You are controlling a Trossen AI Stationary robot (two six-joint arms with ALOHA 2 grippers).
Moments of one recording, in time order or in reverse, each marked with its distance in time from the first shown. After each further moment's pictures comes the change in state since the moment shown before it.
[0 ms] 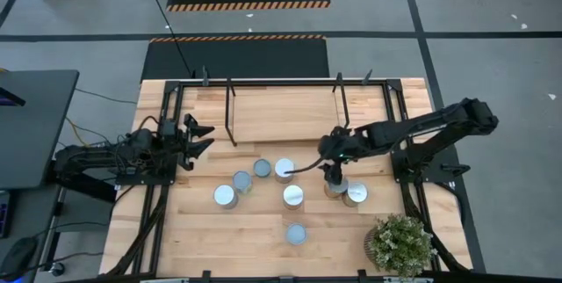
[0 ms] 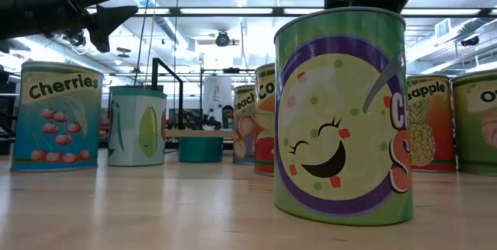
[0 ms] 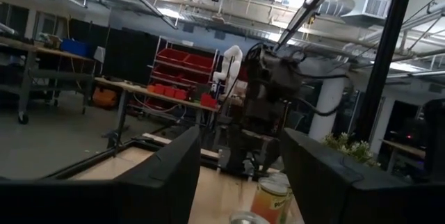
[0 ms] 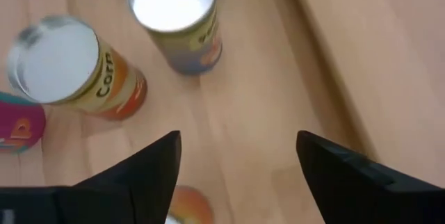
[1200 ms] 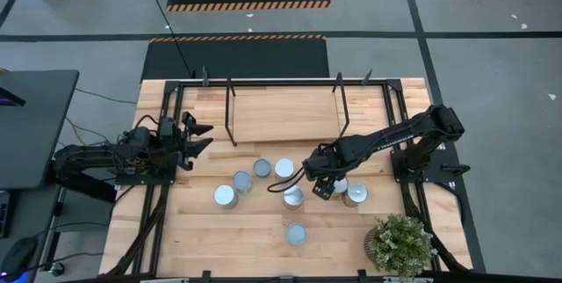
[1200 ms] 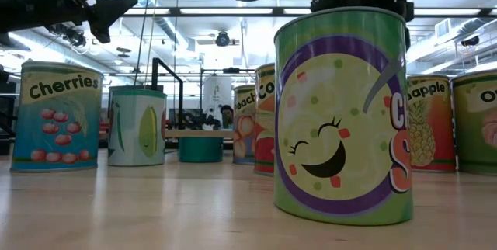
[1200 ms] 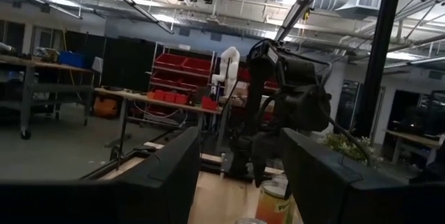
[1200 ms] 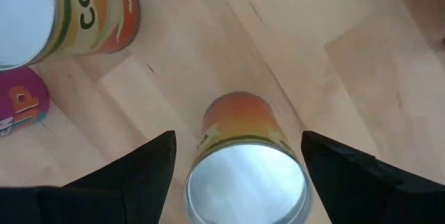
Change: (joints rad) left arm 0.001 0.014 0.048 -0.017 0.018 0.080; right arm 0.088 0.337 0.331 -0.449 -0.149 0.456
